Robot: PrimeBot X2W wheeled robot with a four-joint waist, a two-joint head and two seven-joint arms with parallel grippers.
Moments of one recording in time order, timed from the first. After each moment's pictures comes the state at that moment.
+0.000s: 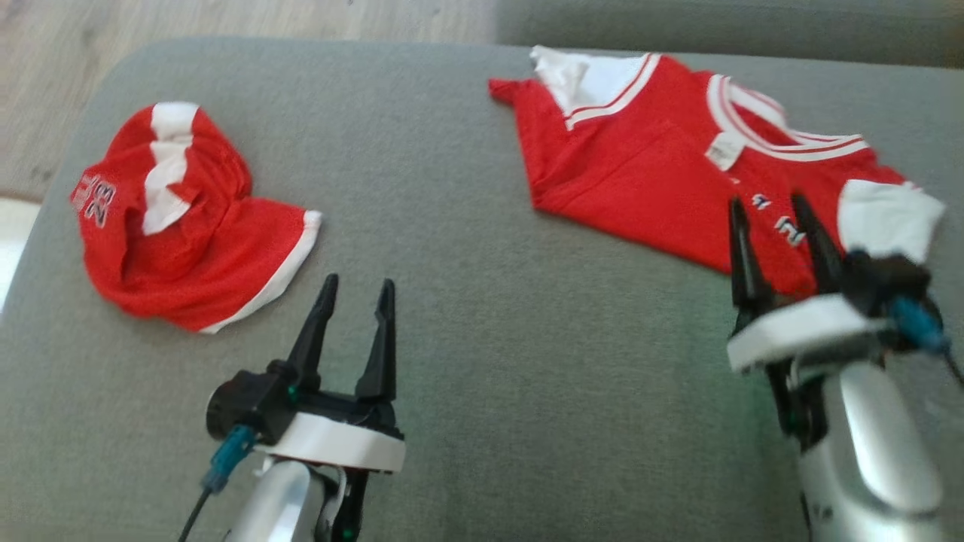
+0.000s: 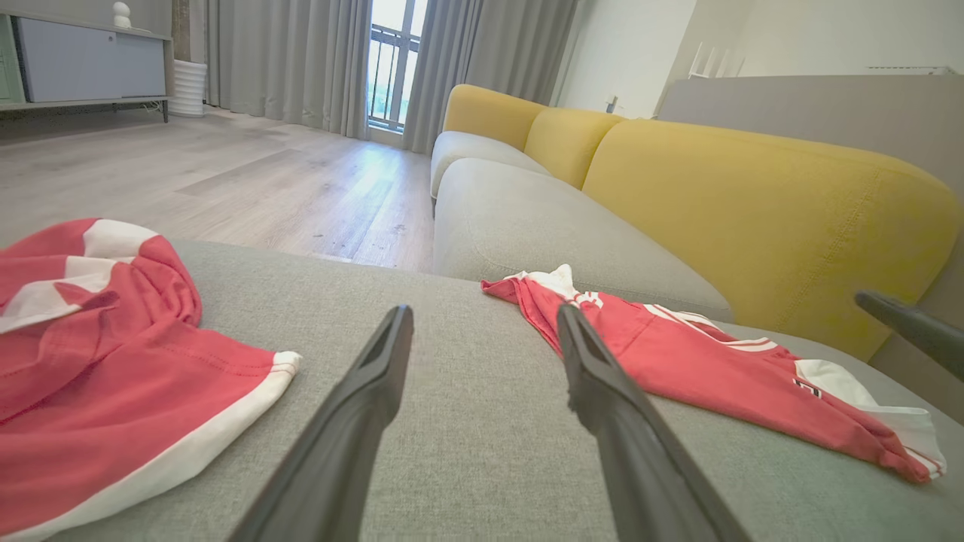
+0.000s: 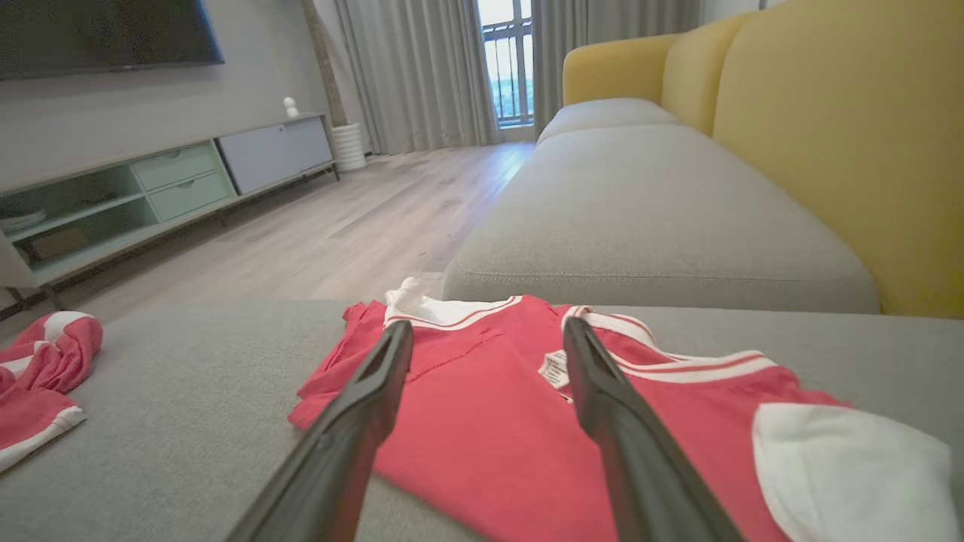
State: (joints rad) left arm -0.17 0.05 -0.31 0.26 -0.34 -0.10 -0.25; right arm -0.23 -0.05 0.02 0.28 0.13 0.13 -0.14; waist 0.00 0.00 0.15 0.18
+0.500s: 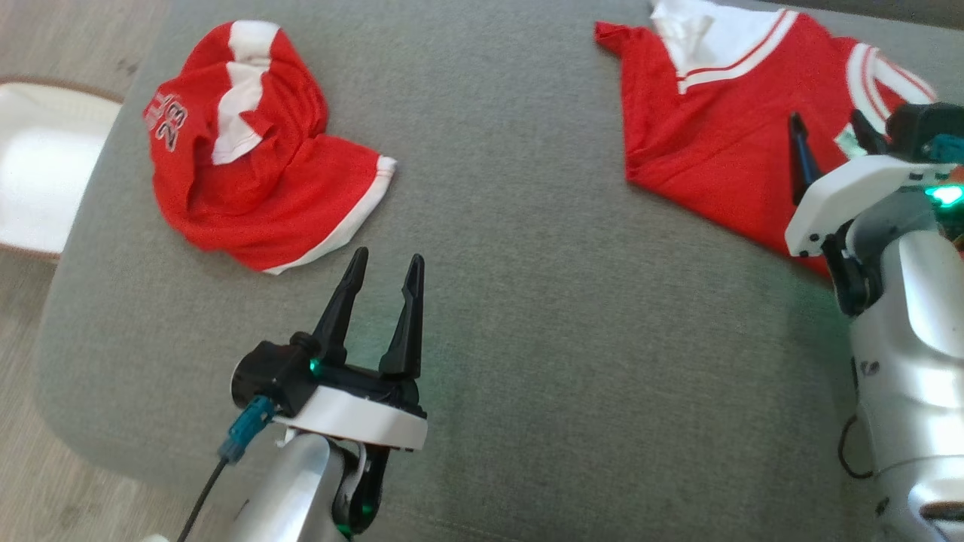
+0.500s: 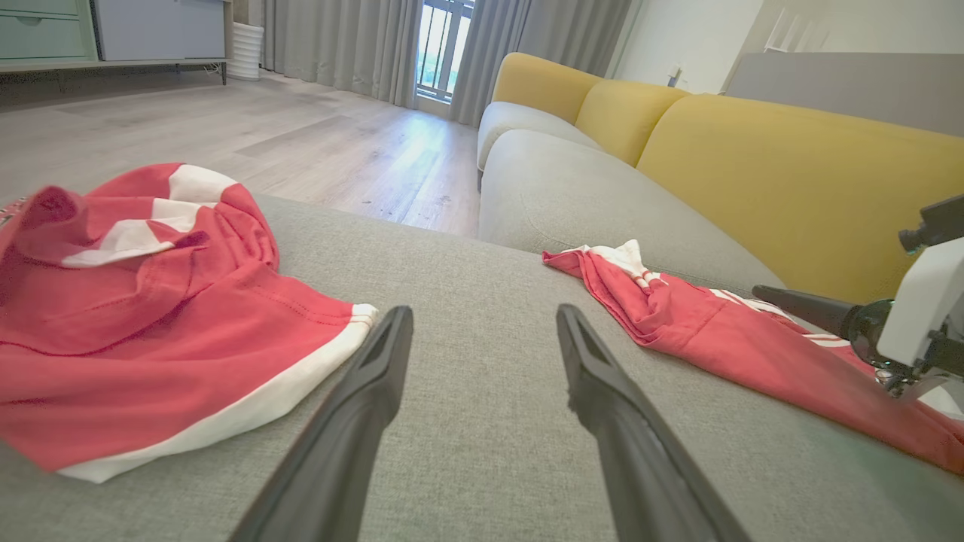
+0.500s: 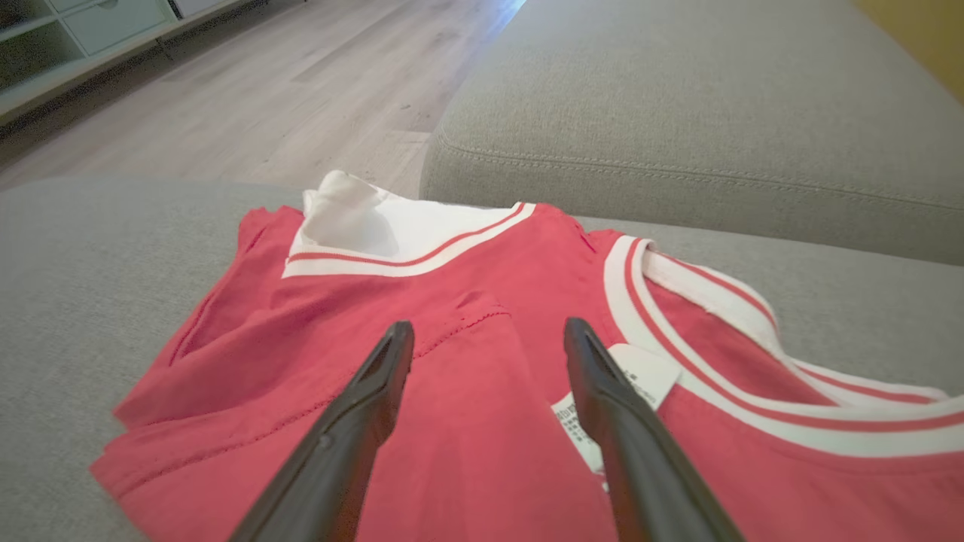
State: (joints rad) left arm -0.24 0.05 -0.39 0.28 -0.40 -0.10 -0.25; right arm -0.67 -0.13 -0.10 0.71 0.02 0.13 0.11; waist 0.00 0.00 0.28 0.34
